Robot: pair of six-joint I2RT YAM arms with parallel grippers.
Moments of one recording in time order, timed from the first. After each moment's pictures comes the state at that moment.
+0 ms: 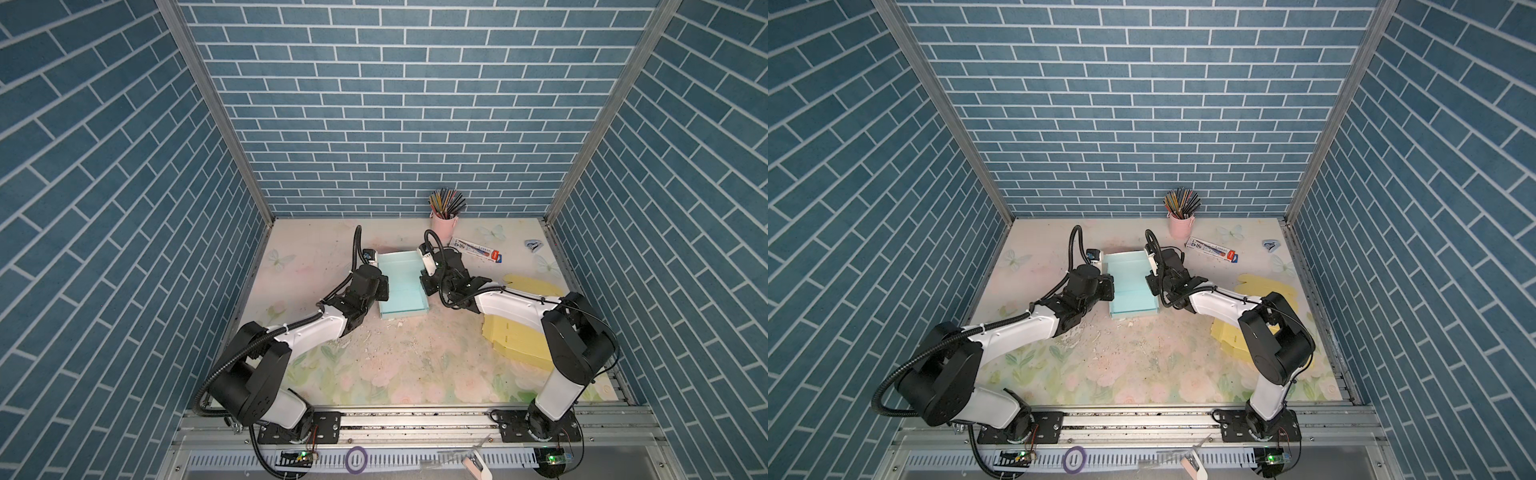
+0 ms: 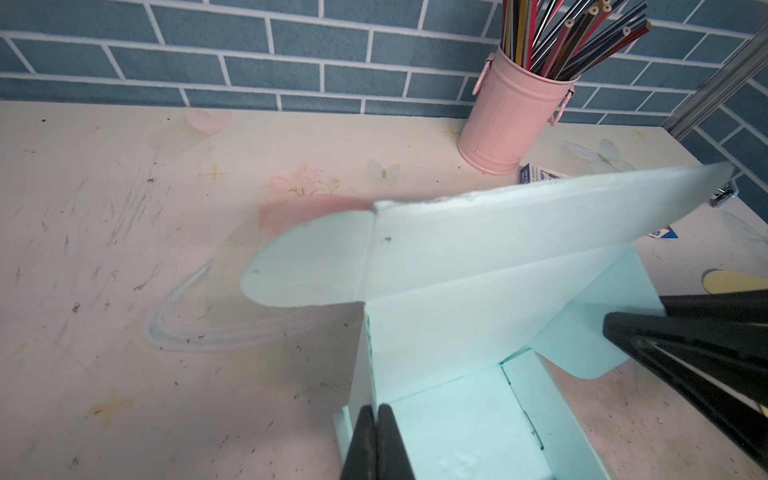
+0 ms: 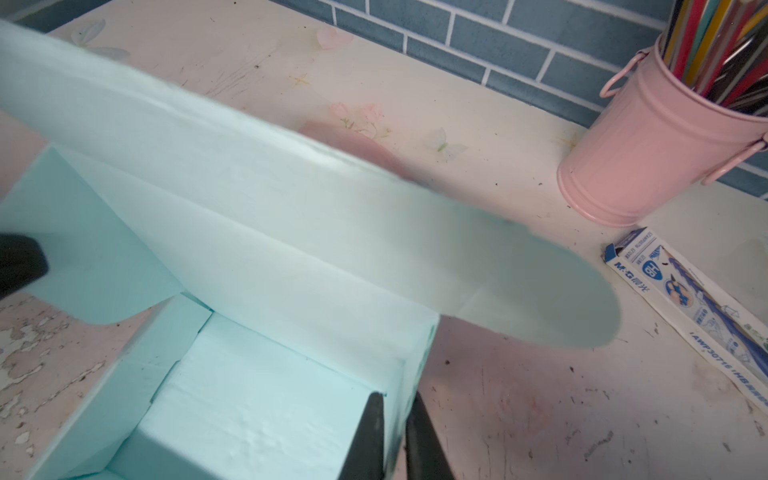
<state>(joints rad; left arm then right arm) -0.60 1.49 0.75 0.20 -0.26 -0.36 0.73 1.74 1.06 0.06 0.10 0.02</state>
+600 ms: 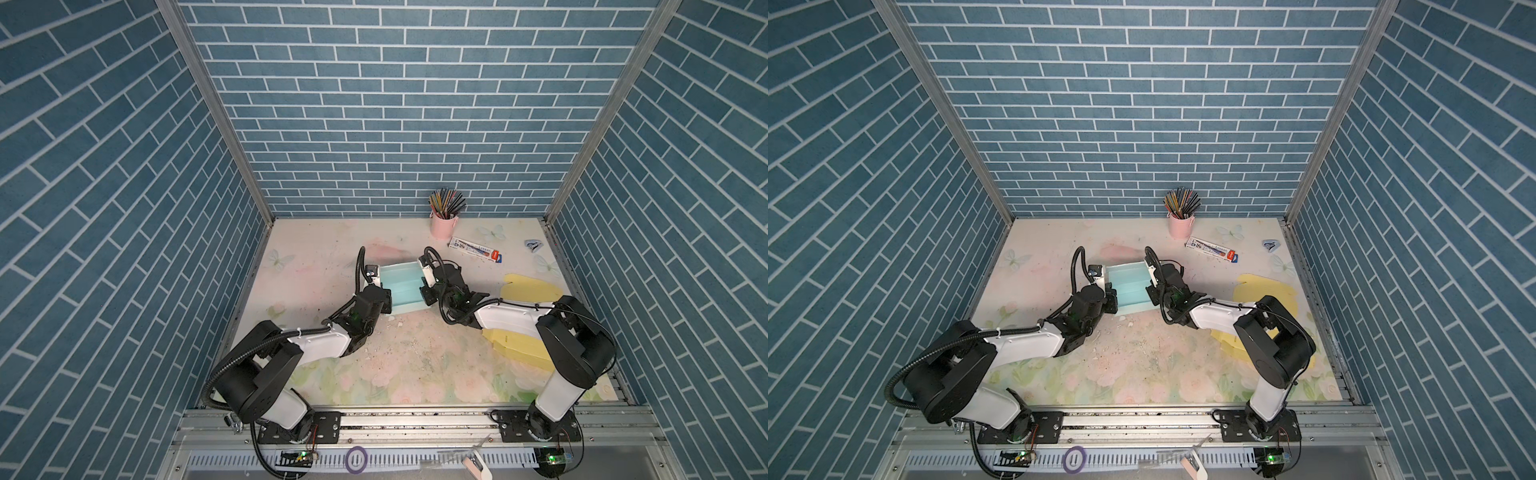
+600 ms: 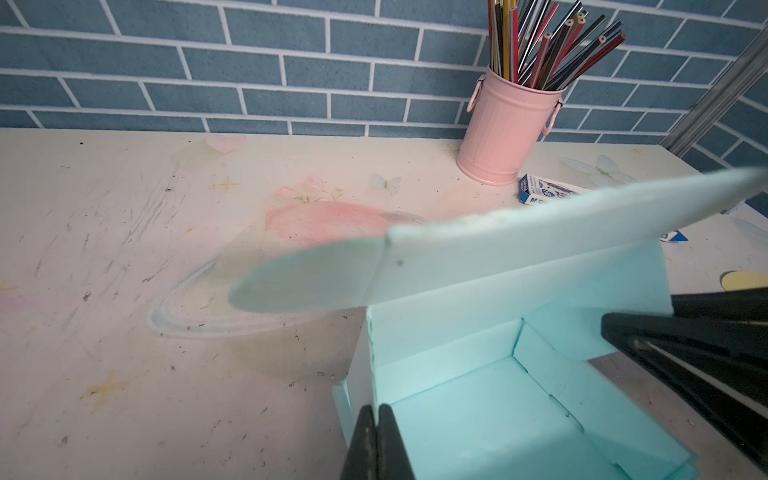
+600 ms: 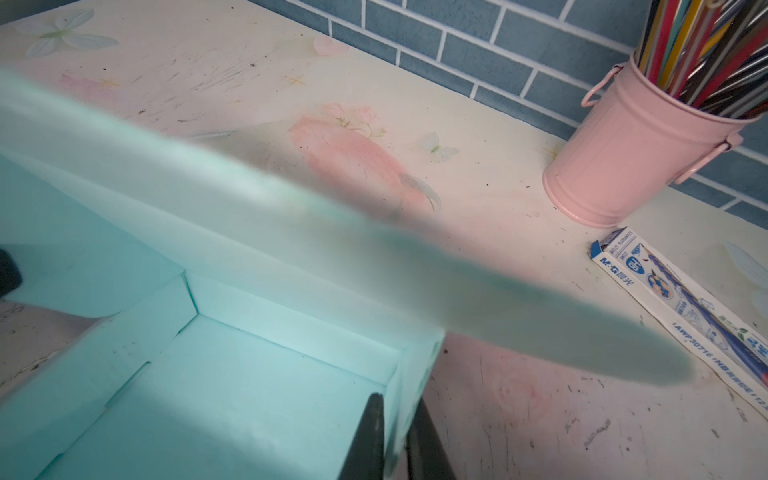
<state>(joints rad) -0.71 1.51 0.56 0.52 -0.42 -0.35 0.79 1.71 0.89 0.27 0.20 -0.01</state>
